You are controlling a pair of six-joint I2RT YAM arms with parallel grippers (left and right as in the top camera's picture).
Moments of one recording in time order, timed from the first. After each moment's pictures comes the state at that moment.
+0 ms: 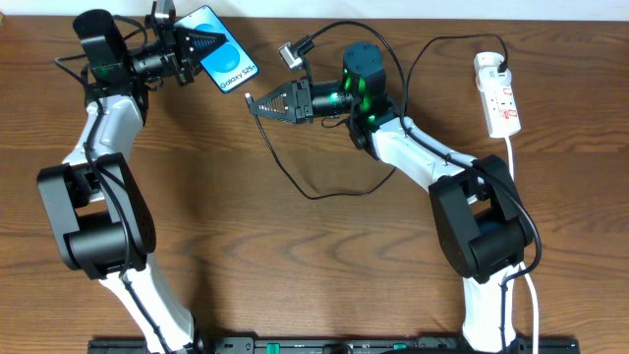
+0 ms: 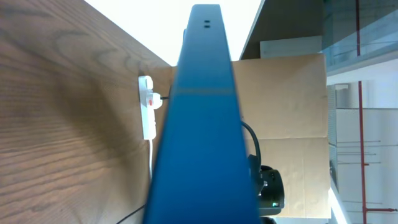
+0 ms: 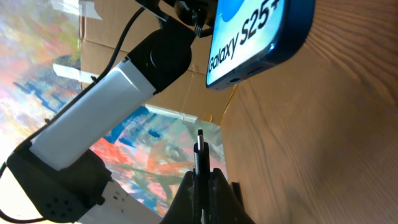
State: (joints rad) left arm 0.22 2.07 1.49 0.37 1.40 -1.25; right arm 0.49 2.14 1.48 0.64 -1.22 1.20
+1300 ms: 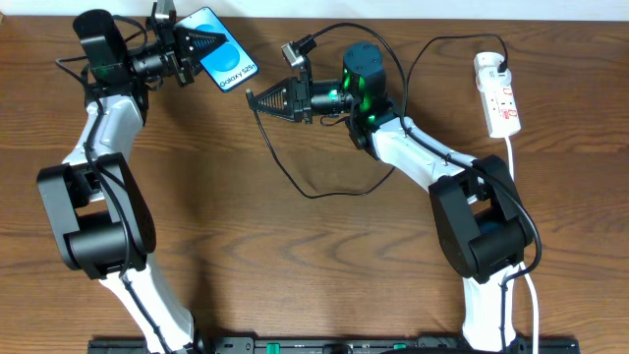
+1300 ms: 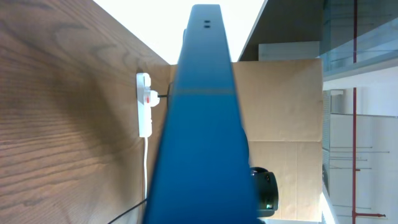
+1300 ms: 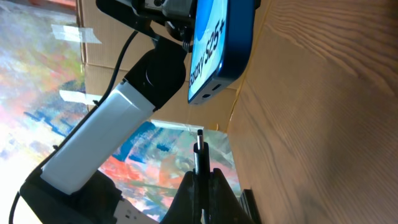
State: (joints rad) left arm 0.22 2.07 1.49 0.37 1.41 -1.30; right arm 0.49 2.14 1.48 0.64 -1.17 1.31
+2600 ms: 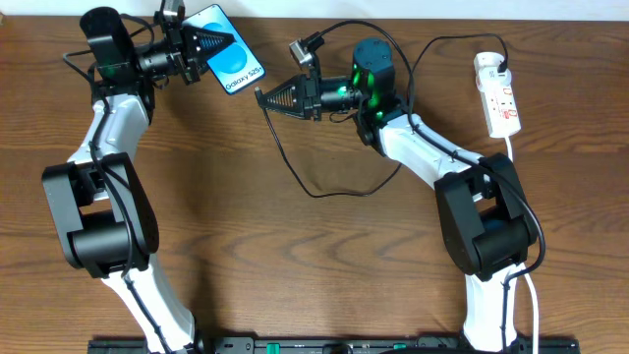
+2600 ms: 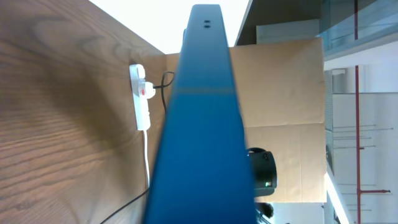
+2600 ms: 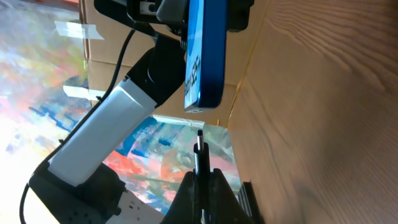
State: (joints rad) left arm 0.20 2.07 1.49 0.43 1.44 -1.30; right arm 0.46 2.14 1.48 0.64 -1.23 1.31
